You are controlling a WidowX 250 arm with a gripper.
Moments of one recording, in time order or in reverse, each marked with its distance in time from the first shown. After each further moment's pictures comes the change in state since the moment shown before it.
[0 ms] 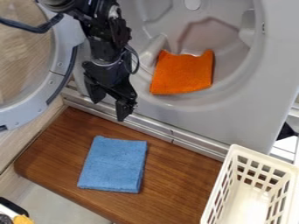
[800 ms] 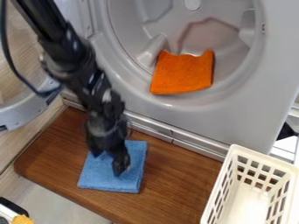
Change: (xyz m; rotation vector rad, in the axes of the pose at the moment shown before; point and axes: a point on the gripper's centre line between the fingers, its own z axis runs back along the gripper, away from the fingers) arm -0.052 -0.031 -0.092 -0.057 0.006 -0.059
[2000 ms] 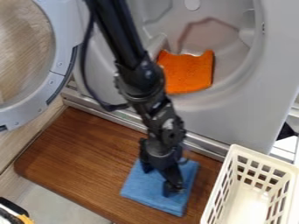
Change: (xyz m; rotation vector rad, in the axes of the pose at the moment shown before) arm 0.047 -0.096 -0.006 -0.059 -0.030 -0.207
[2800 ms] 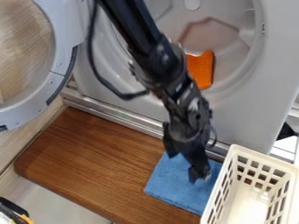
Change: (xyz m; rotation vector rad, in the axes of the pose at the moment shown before) arm 0.038 -0.010 0.042 -0.011 -0.114 -0.029
